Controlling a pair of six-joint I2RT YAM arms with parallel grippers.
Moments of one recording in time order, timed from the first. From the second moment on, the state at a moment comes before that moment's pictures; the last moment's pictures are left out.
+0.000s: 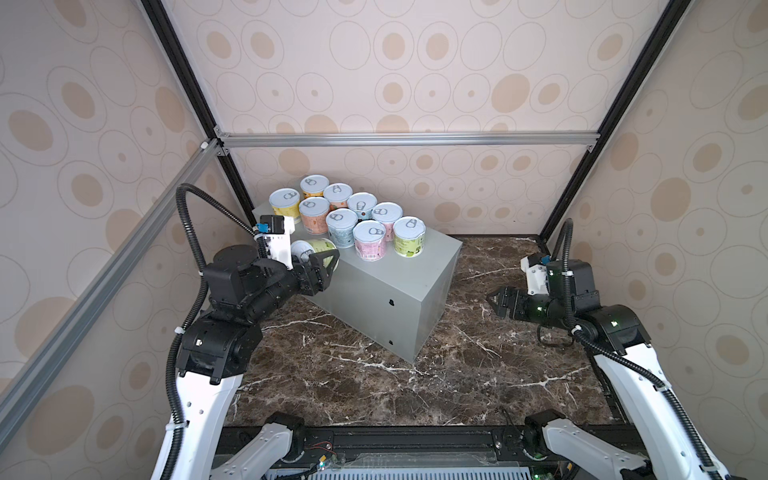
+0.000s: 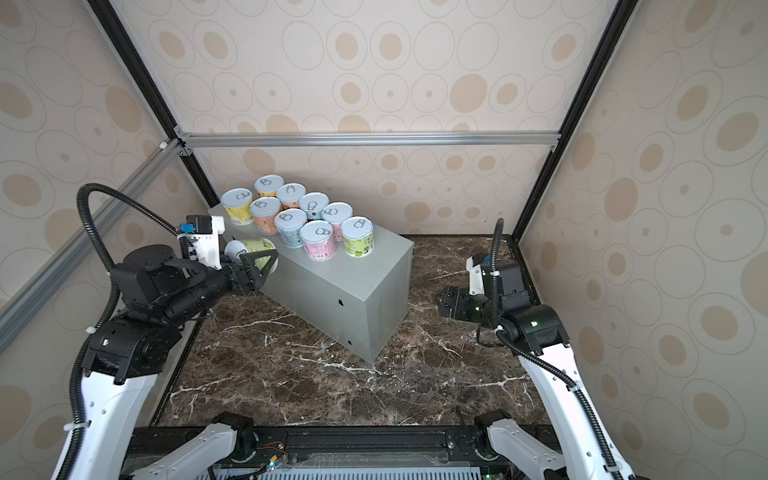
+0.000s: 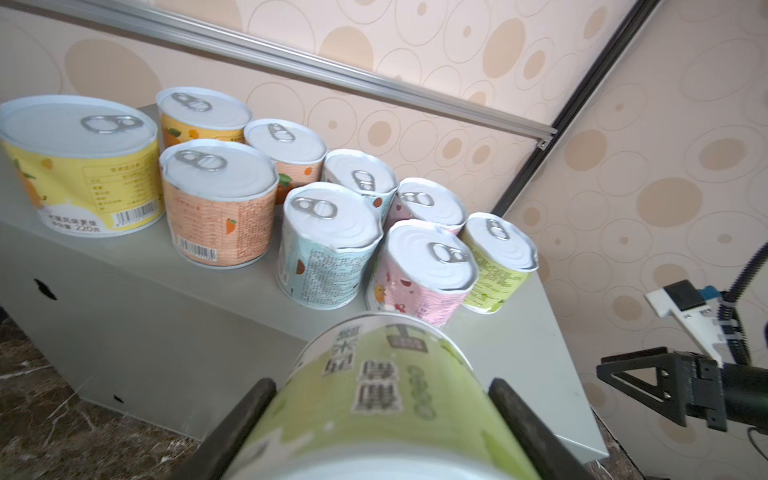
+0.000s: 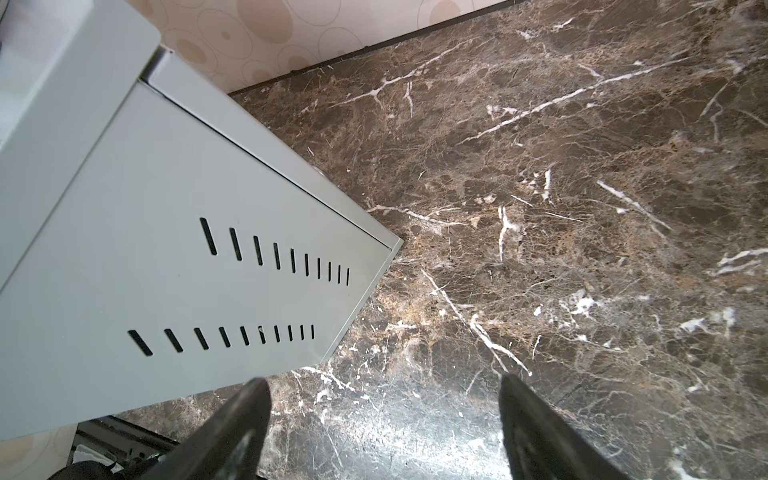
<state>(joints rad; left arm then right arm) -0.26 0.94 1.46 -0.73 0.25 -0.28 0.26 0.98 1.26 -1.03 -0.15 0.40</state>
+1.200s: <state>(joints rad) -0.75 1.24 1.76 -0.95 0.03 -0.18 0.27 1.02 1.24 -1.02 -0.12 0.37</state>
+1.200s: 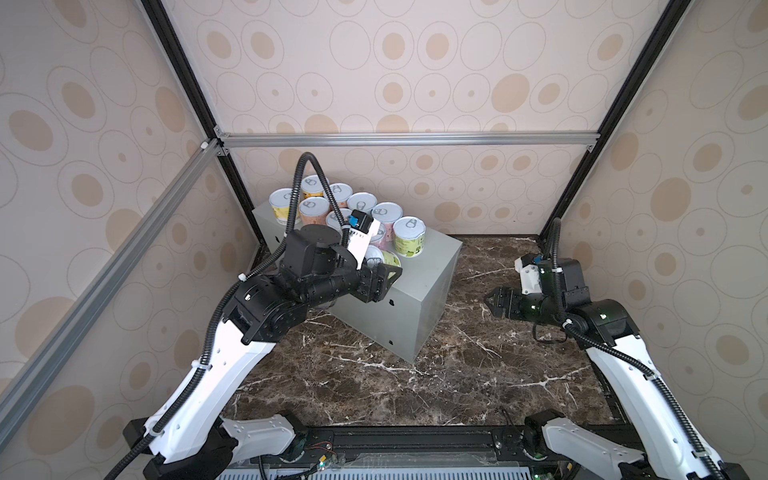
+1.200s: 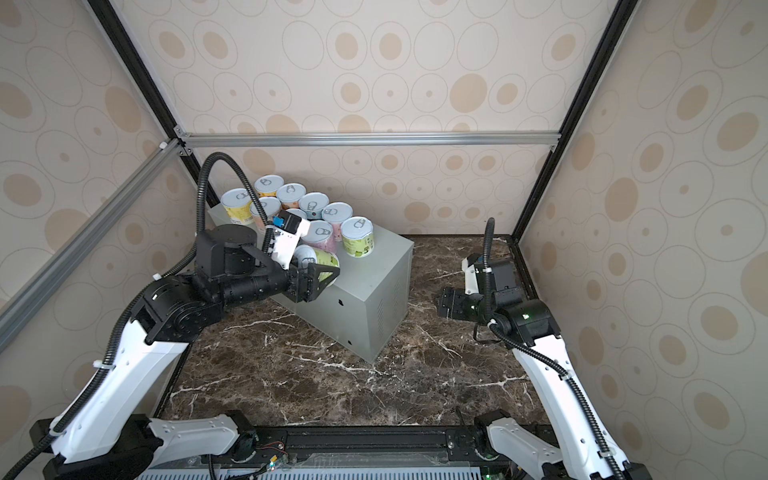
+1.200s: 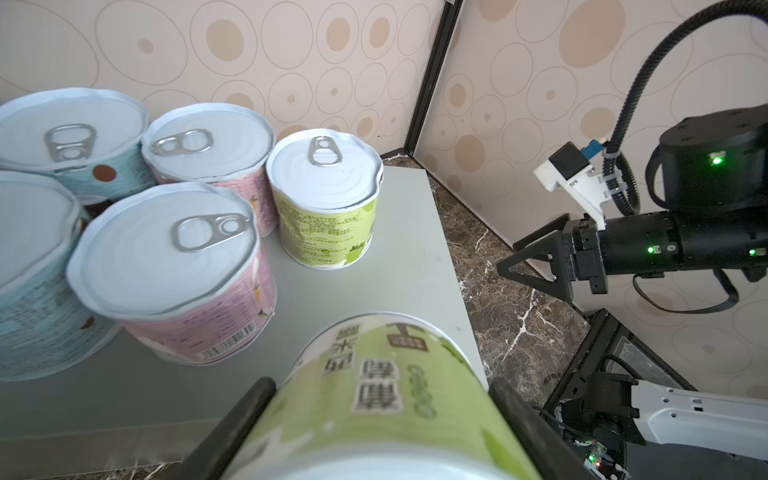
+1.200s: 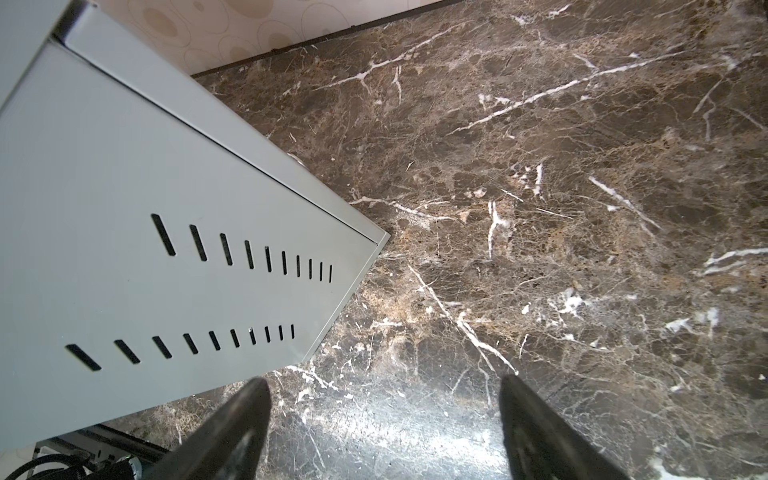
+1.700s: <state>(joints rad) -0.91 1.47 1.99 -1.08 -0.21 -0.16 0.27 1.00 1.18 -0.99 -0.12 0.33</state>
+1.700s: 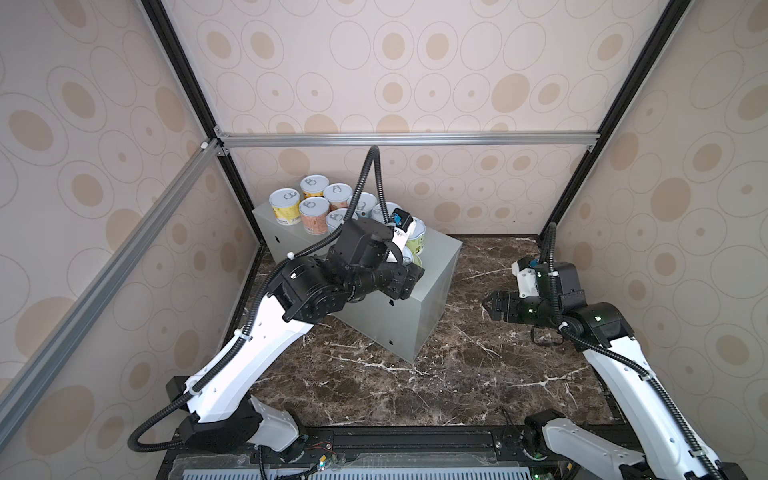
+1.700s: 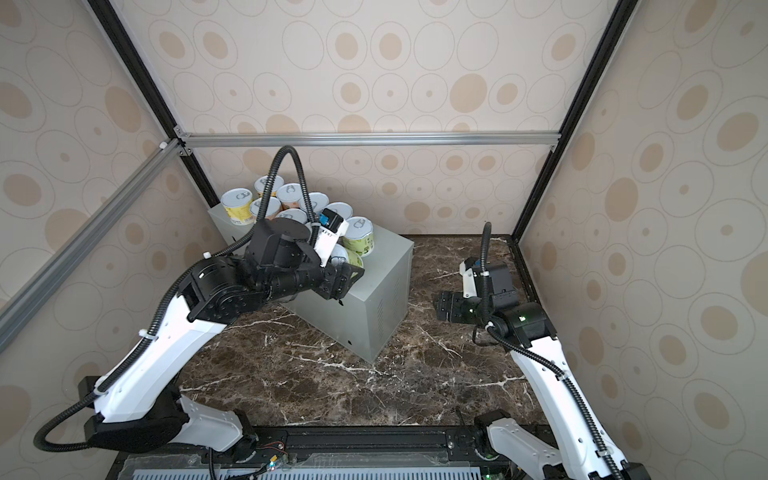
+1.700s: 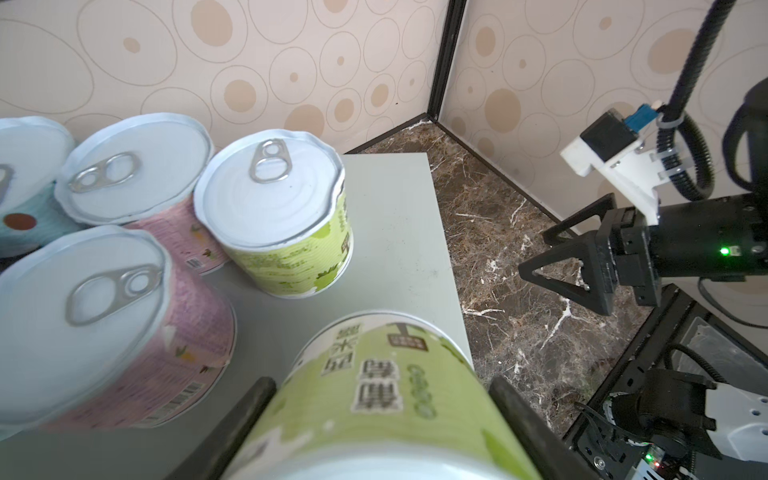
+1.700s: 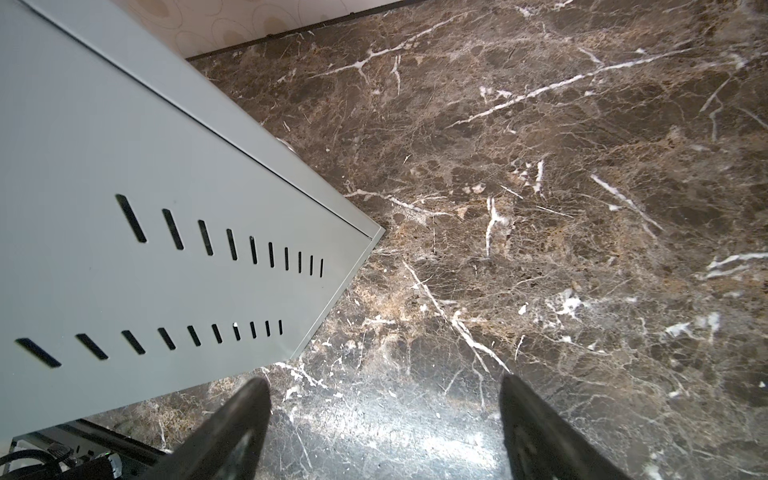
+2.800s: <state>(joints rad) -0.94 1.62 2.15 -1.12 -0.41 -0.15 0.27 0.83 1.19 -0.96 -0.18 0.31</state>
